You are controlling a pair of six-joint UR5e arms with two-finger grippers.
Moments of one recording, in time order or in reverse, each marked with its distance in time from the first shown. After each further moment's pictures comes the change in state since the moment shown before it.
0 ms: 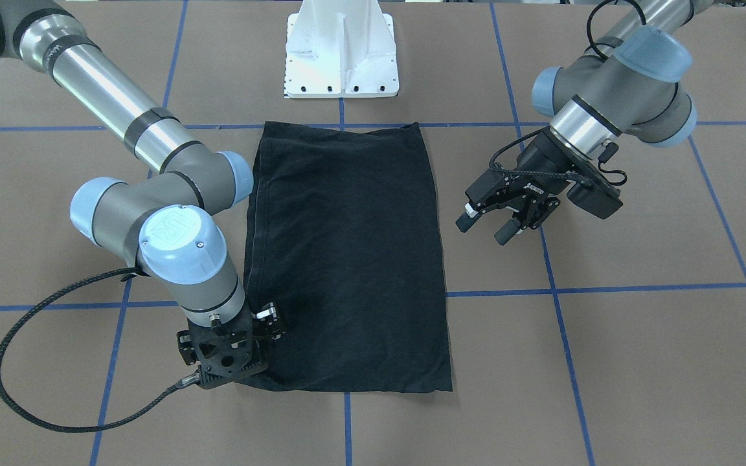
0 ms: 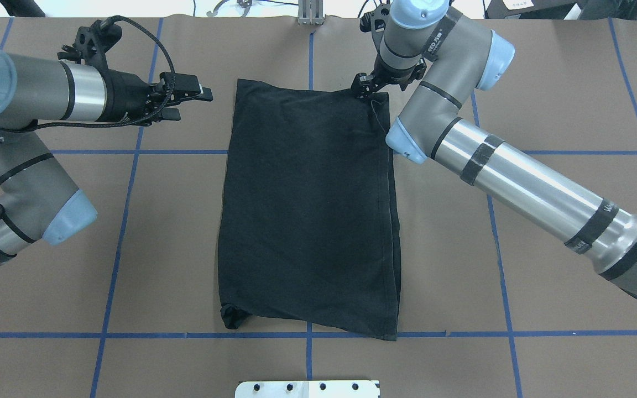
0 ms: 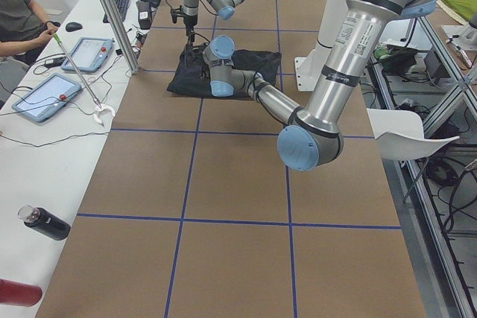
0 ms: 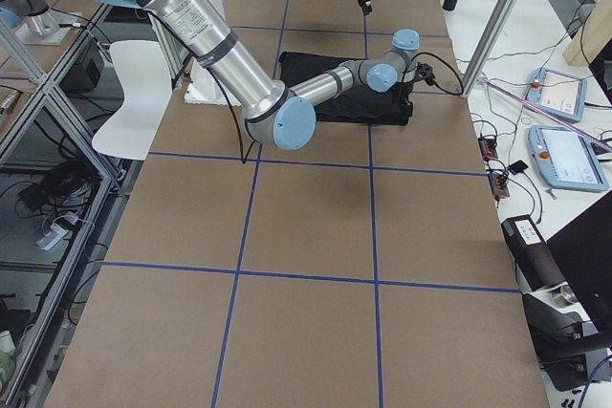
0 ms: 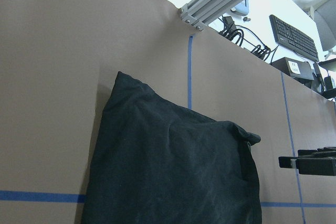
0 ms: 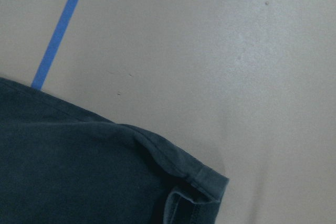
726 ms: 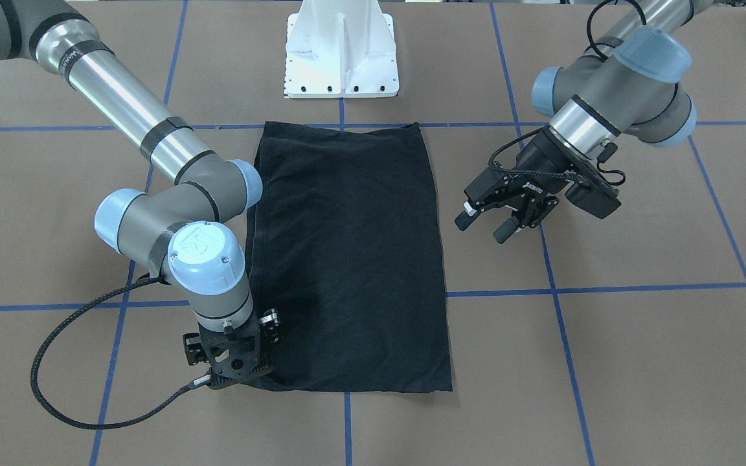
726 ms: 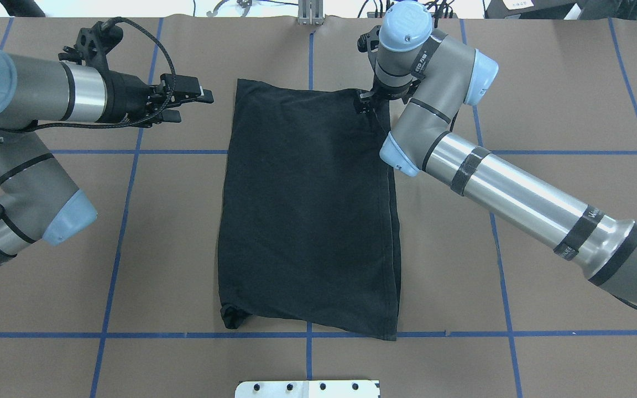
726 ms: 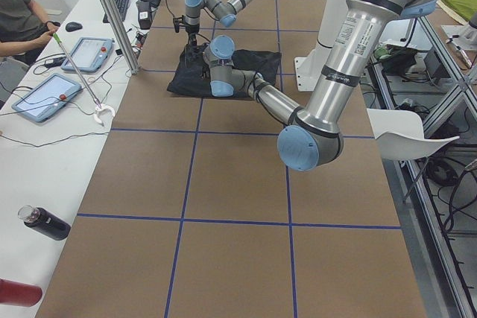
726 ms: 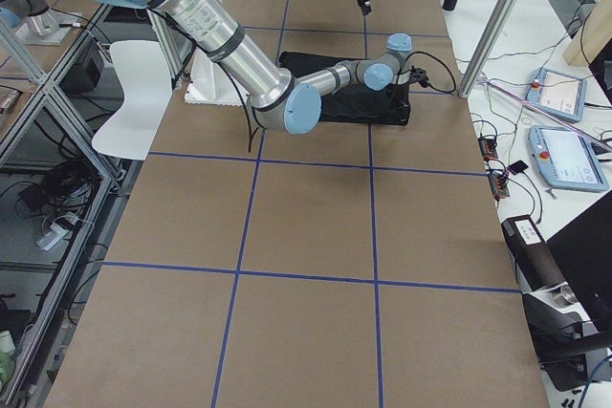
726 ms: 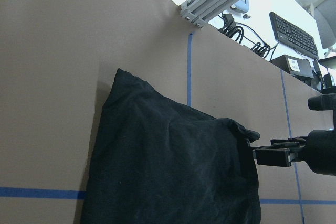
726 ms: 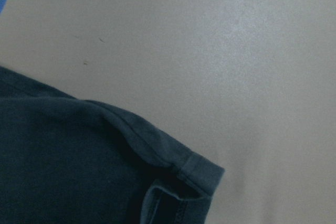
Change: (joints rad) left arm 0.001 0.000 0.000 0.000 -0.011 -0.001; right arm -0.023 -0.002 -0.068 0.000 -0.029 -0.008
